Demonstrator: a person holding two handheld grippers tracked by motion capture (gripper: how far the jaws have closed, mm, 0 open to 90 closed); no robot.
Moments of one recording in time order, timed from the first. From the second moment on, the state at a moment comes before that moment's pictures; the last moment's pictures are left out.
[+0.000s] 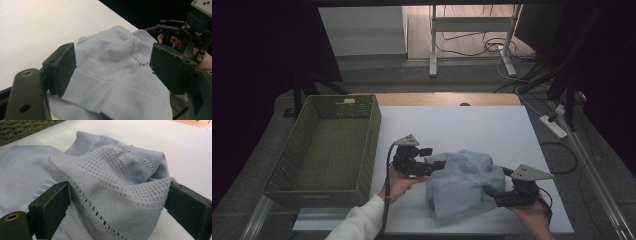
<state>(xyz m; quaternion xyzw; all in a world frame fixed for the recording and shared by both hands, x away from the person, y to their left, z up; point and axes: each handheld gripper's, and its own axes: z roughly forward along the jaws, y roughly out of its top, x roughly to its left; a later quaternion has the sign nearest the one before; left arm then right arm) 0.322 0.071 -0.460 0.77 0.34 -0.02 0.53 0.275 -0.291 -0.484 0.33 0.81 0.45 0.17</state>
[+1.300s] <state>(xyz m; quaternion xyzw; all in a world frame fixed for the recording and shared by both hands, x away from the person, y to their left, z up) 0.293 0.106 -0.472 0.78 0.35 -0.01 0.51 0.271 -0.318 -0.474 0.37 0.78 0.46 0.20</state>
